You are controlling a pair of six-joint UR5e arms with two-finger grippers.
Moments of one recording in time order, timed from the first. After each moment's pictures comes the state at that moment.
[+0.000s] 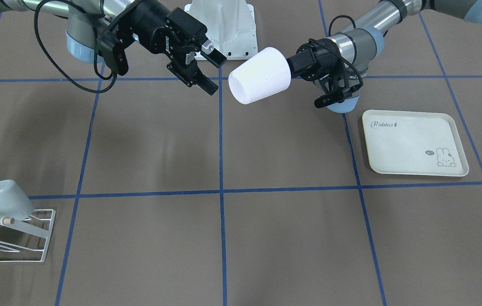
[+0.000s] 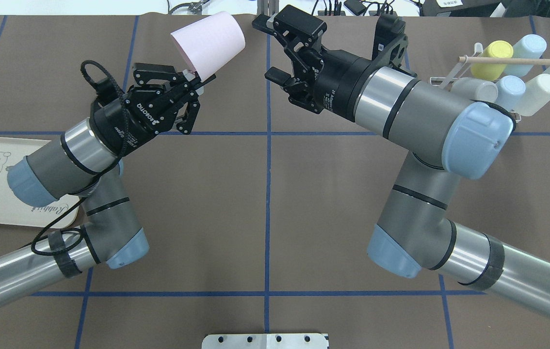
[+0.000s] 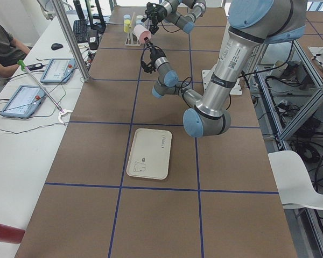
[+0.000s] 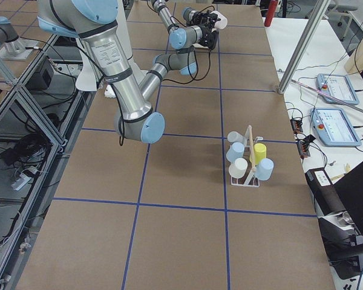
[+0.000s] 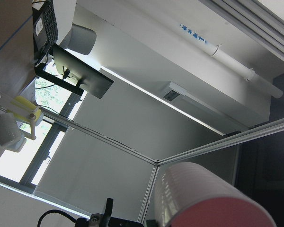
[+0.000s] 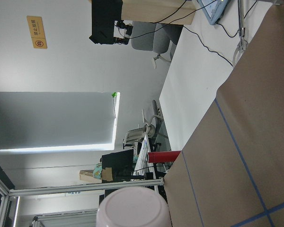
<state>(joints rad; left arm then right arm) -0.57 -2.15 -1.40 -3.61 -1.39 -2.37 0.59 -1.00 1.80 -0.42 1.44 2.00</state>
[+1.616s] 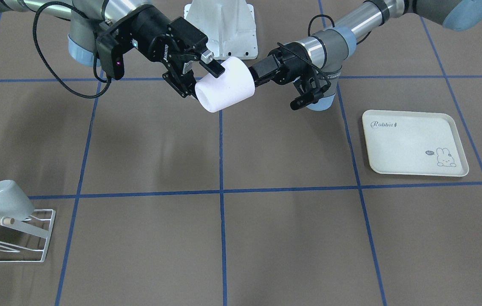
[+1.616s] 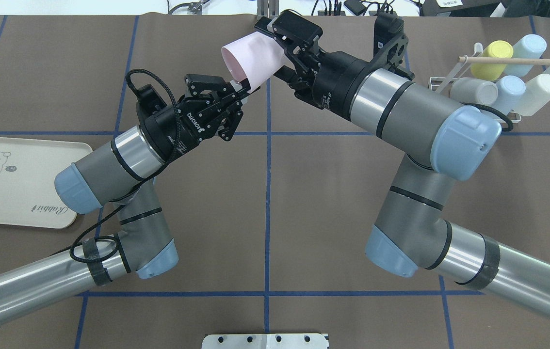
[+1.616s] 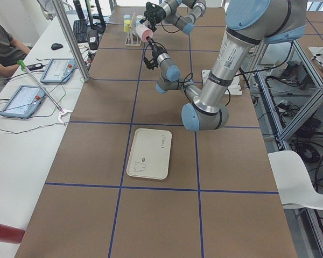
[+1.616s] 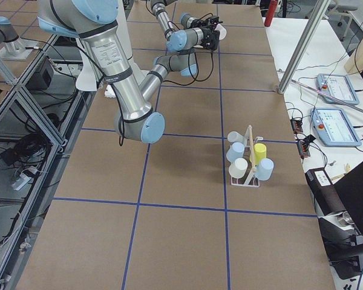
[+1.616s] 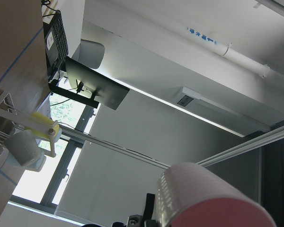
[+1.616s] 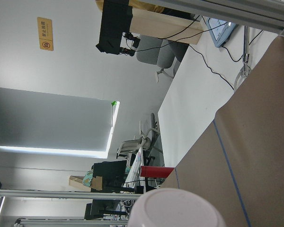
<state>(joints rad) -0.51 -2.20 -1.37 -3.54 -1.35 -2.28 0.58 -1.00 1.78 -0.43 1.39 1.91</state>
